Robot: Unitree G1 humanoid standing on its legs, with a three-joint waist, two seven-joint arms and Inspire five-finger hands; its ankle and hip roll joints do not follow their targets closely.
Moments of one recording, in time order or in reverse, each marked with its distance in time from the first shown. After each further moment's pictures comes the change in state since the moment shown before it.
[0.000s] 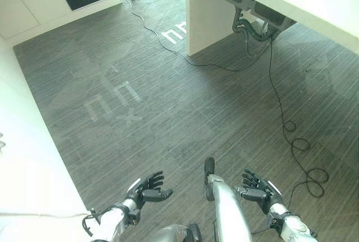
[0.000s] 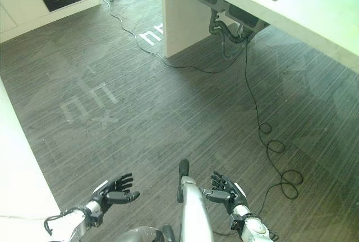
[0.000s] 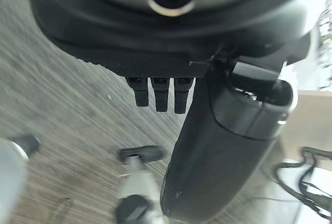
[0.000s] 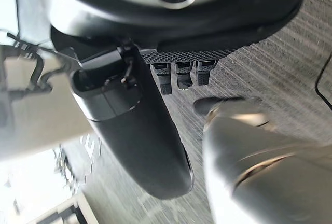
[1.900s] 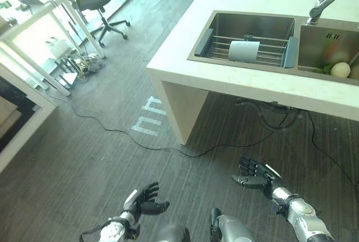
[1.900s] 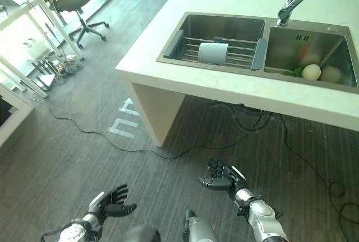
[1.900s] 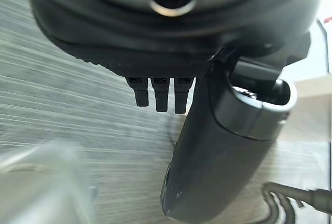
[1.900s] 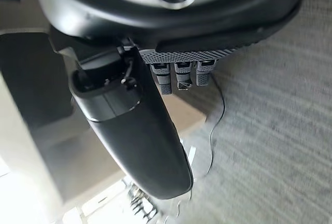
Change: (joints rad) left arm 0.032 0.003 0.052 -0.085 0.107 0.000 0.104; right arm -0.140 -0.083 0.036 -0.025 -0.029 0.030 0.104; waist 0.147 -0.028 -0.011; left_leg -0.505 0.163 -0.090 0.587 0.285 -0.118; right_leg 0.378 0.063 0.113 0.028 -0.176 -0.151
